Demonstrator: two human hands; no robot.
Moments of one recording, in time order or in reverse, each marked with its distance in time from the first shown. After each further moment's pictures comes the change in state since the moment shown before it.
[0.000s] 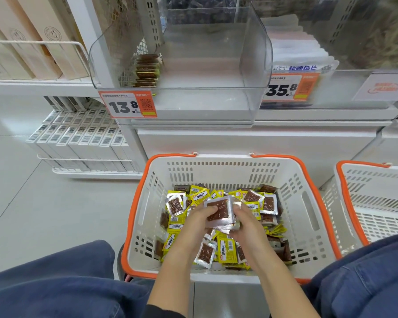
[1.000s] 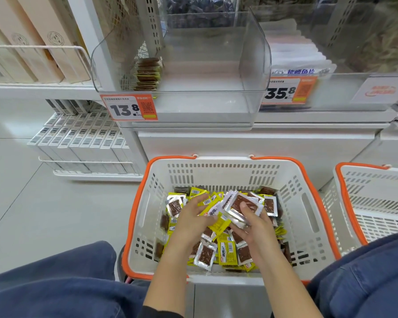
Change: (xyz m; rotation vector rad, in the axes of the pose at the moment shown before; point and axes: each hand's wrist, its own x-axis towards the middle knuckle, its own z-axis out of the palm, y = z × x) left_hand -0.010 0.015 -0.003 0.304 0.106 0.125; right_hand 0.009 0.002 -0.011 0.218 0.196 -0.035
